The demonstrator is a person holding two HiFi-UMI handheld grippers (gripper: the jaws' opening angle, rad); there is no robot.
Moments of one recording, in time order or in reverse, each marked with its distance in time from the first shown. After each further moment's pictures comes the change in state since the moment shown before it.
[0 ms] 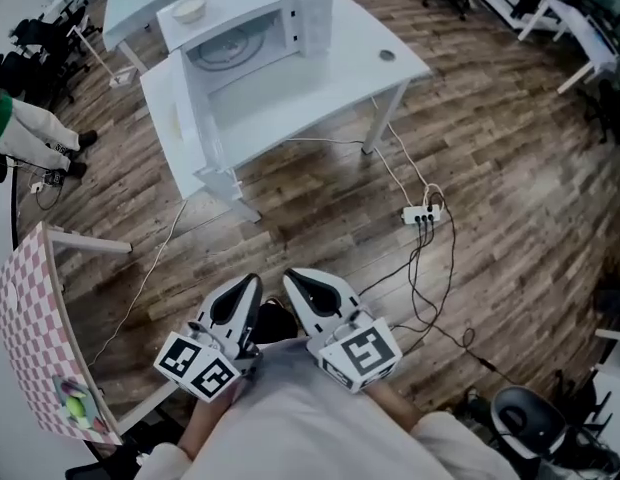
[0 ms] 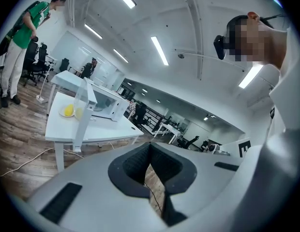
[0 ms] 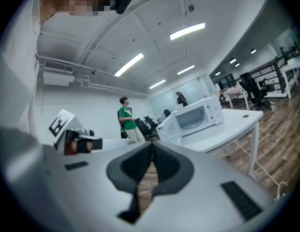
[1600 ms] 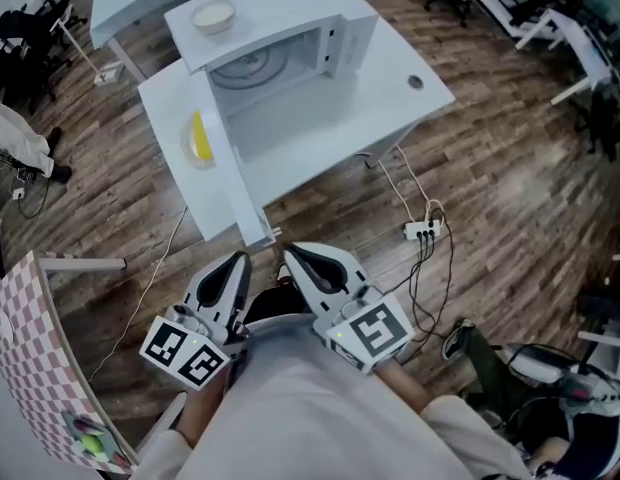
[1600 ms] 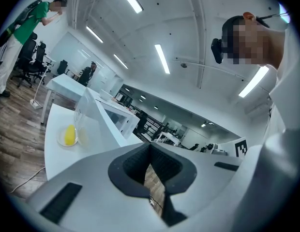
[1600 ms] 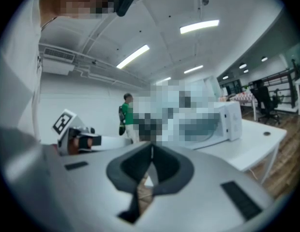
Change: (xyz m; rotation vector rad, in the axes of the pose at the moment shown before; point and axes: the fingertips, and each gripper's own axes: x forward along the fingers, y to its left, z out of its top) left arm 0.053 0.147 0.127 -0.006 -0.072 -0.055; right arm 0.180 -0.036 0.063 -0.108 0.041 0.002
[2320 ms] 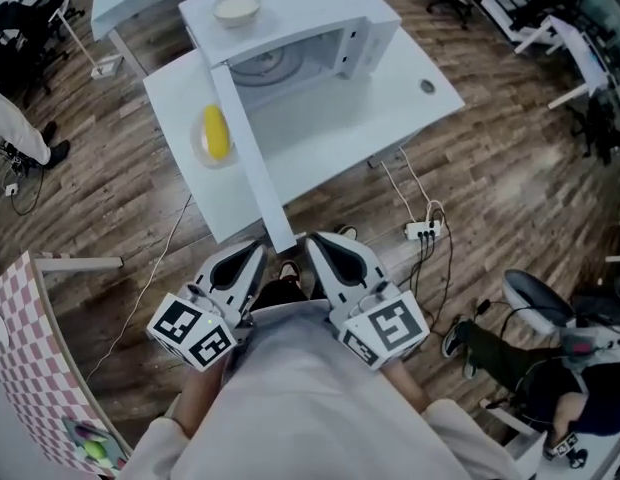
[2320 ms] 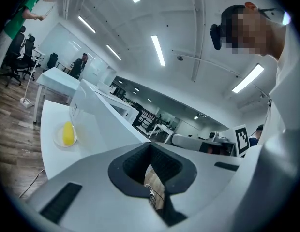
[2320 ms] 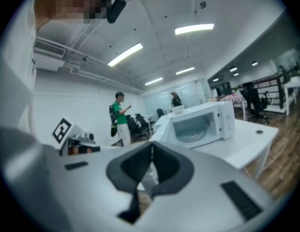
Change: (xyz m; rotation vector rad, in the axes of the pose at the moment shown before) left arm 0.011 0.044 -0.008 0.032 0.102 -0.087; right arm 0.030 -0.012 -0.001 0.020 -0.004 -0.121
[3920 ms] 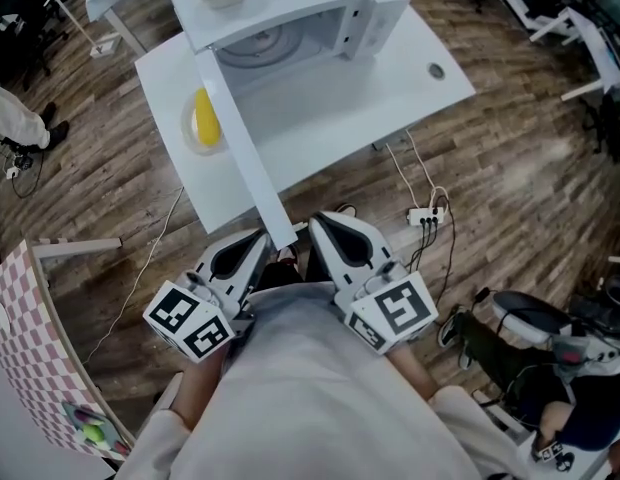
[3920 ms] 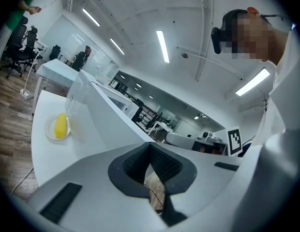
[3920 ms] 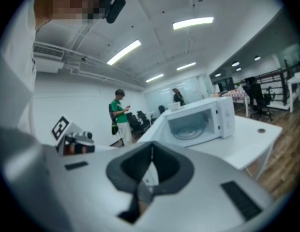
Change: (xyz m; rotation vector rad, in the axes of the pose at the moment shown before) left arm 0.038 -0.001 -0.007 -0.066 0.045 0.000; right arm 0.012 -0.047 -0.001 0.018 0.048 0.037
